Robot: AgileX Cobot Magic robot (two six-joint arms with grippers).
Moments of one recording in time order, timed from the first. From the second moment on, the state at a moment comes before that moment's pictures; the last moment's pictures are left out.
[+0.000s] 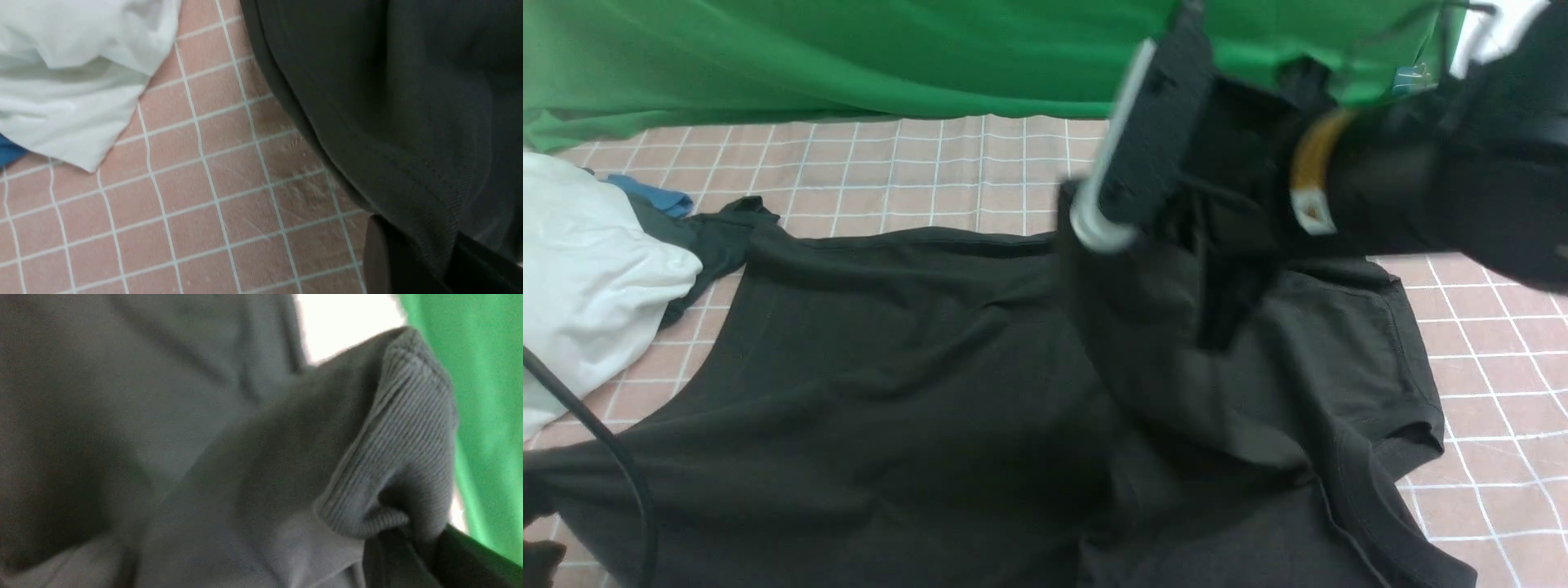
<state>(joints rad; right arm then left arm) 0.76 1.49 -1.25 -0.41 0.64 -0.26 -0.06 0.70 -0.76 0.08 1.17 0.21</state>
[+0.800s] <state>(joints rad) 0.65 1.69 -1.29 -0.42 0.21 -0.51 -0.06 0.70 -0.76 0.08 1.19 0.21</state>
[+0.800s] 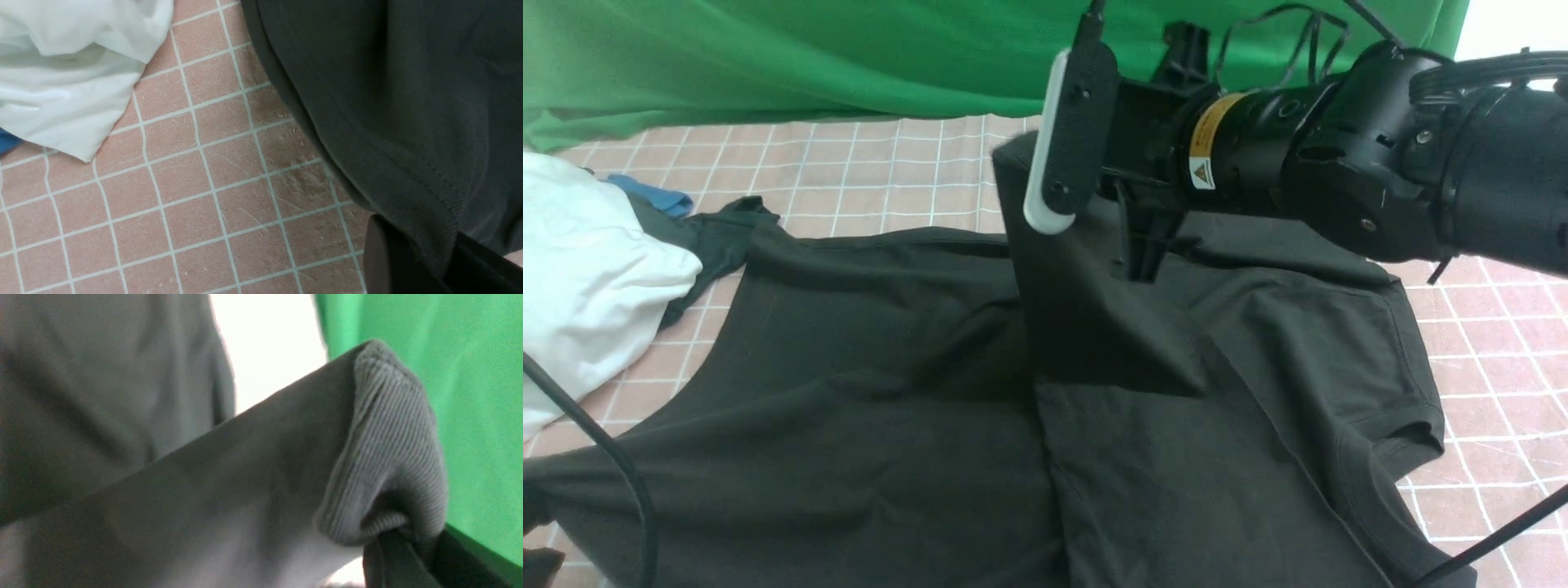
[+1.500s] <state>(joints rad) 0.71 1.89 -1.32 -0.42 -0.07 -0.55 -0.06 0.70 -0.76 0.08 1.20 0.20</state>
